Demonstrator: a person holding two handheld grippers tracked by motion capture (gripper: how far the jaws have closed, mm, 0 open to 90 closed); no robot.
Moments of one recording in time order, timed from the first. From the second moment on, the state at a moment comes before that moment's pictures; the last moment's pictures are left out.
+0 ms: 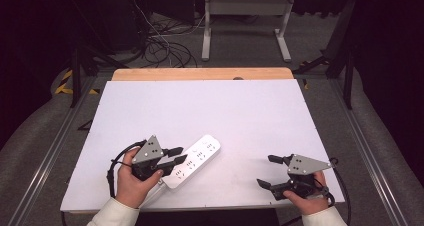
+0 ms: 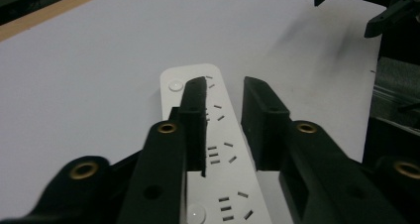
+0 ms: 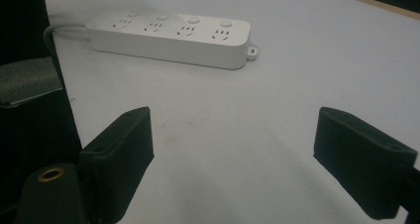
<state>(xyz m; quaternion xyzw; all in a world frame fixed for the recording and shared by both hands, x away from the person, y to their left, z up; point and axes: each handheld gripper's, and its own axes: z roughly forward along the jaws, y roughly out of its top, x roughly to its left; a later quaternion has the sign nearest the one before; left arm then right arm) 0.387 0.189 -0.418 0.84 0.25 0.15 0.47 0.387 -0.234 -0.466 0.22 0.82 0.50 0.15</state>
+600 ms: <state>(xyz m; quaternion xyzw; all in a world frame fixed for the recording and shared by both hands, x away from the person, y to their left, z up) 0.395 0.182 -0.418 0.88 0.26 0.11 0.37 0.387 -0.234 -0.467 0.22 0.82 0.50 0.14</state>
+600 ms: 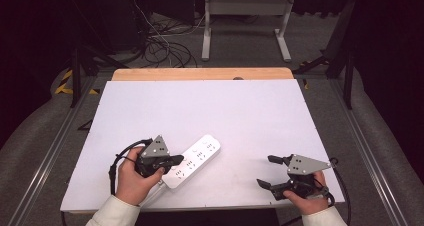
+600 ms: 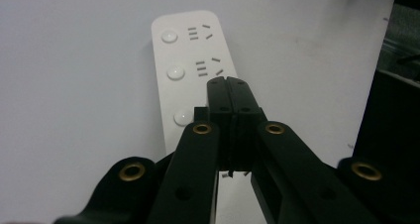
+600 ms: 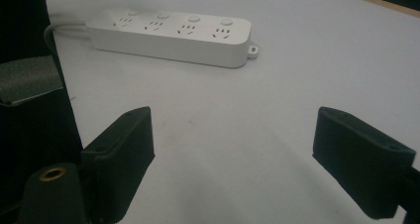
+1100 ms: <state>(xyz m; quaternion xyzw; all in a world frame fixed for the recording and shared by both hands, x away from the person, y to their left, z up) 0.401 0.177 -0.426 0.91 0.29 0.10 0.29 0.387 -0.233 -0.468 0.21 0.83 0.50 0.14</state>
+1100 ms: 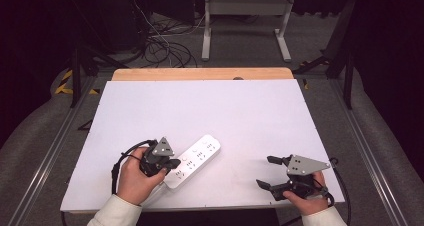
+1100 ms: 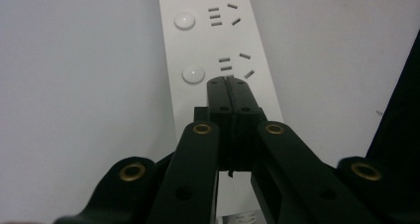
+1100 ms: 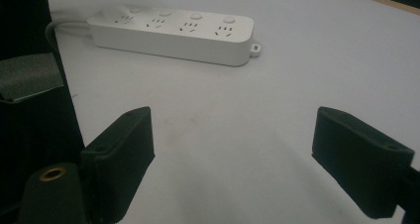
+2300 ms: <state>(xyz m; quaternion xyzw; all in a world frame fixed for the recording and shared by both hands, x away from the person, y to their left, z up) 0.412 0.175 -0.438 0.91 0.33 0.08 0.24 0.387 -0.233 -0.469 0.21 0.83 0.50 0.14</state>
